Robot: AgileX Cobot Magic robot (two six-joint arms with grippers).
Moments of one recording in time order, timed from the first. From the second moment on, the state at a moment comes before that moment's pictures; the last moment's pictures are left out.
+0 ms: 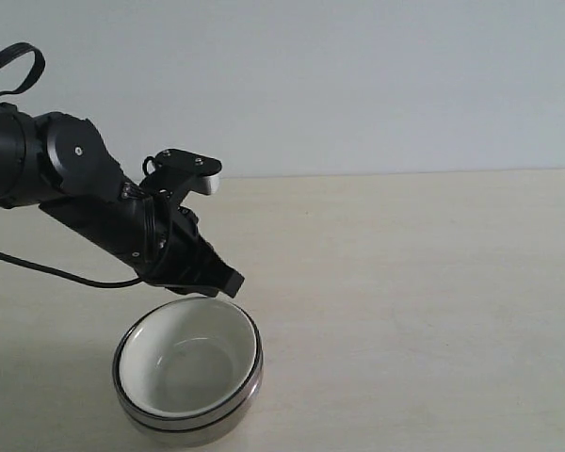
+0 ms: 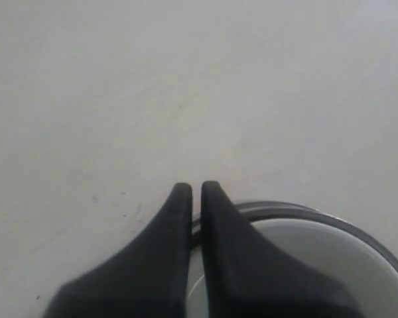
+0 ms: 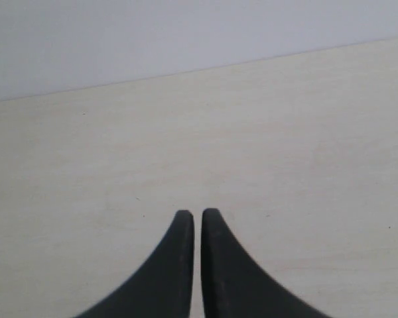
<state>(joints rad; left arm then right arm) -0.48 1.82 -1.14 -0.40 0.51 0.46 0.11 0.00 0.00 -0.03 0.33 0.20</state>
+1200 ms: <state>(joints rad) -0.27 1.43 -0.73 -0.42 0.95 0.37 0.11 0.00 0.00 -0.03 0.33 0.20</state>
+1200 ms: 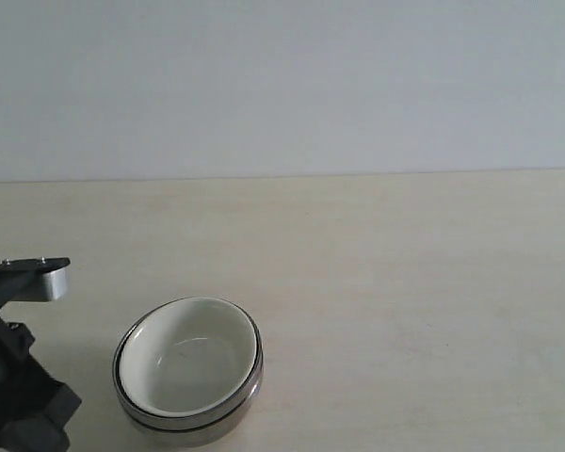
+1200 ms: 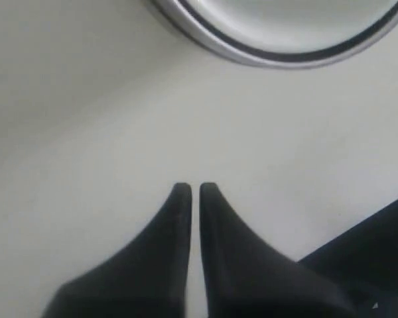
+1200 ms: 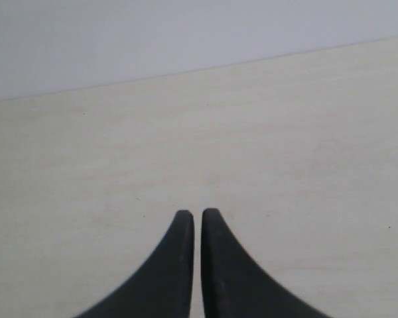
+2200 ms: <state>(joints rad) -0.34 1.63 -0.72 -0.54 0.74 0.44 0.11 0.00 0.00 -0.03 0.33 0.20</state>
